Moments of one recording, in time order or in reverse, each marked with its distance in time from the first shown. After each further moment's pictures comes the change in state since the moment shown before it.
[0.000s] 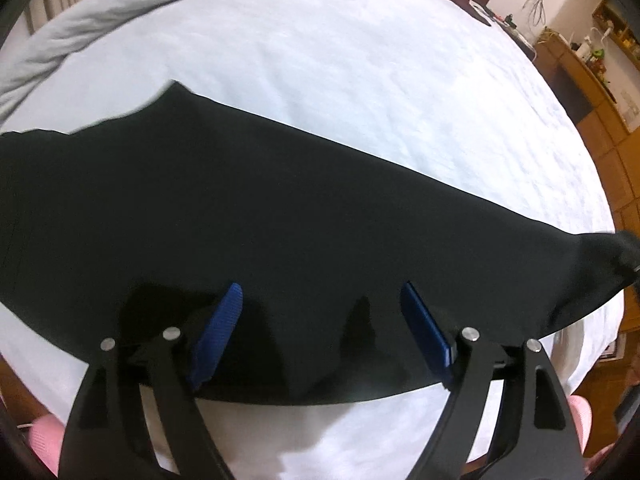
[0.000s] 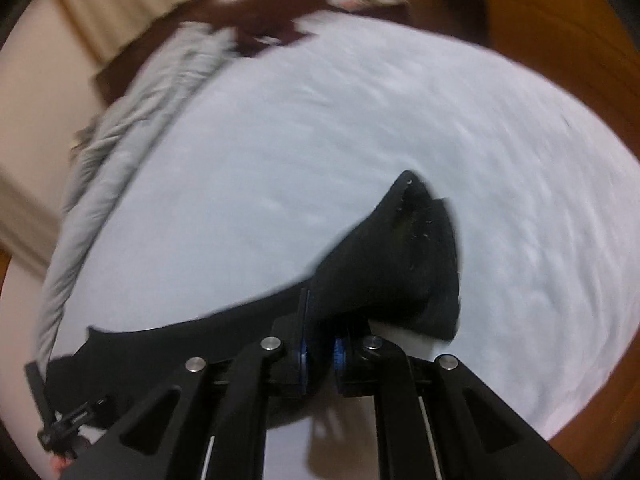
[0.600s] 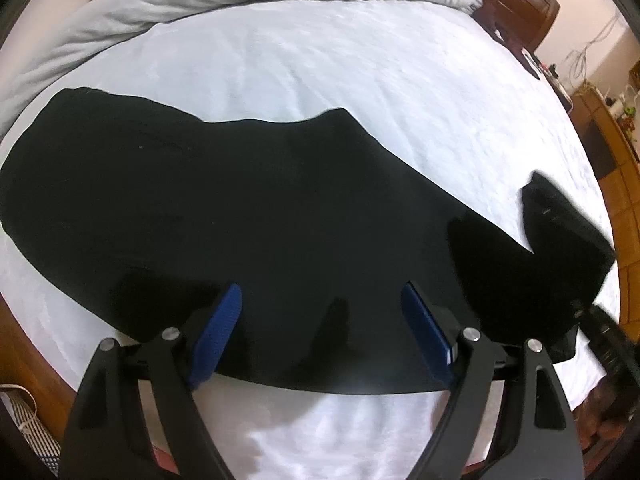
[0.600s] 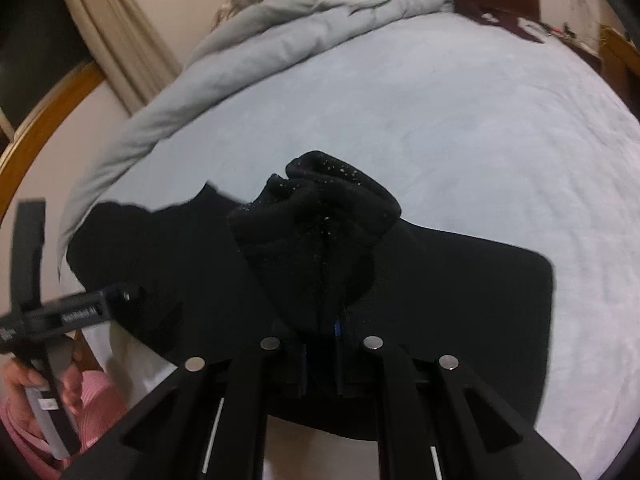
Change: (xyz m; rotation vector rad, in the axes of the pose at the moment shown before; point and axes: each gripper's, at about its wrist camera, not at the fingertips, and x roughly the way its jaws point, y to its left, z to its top) left arm -0.028 0.085 0.014 -0.182 -0.041 0.039; right arm 0.076 0.260 -0.110 -0.502 0.220 0.248
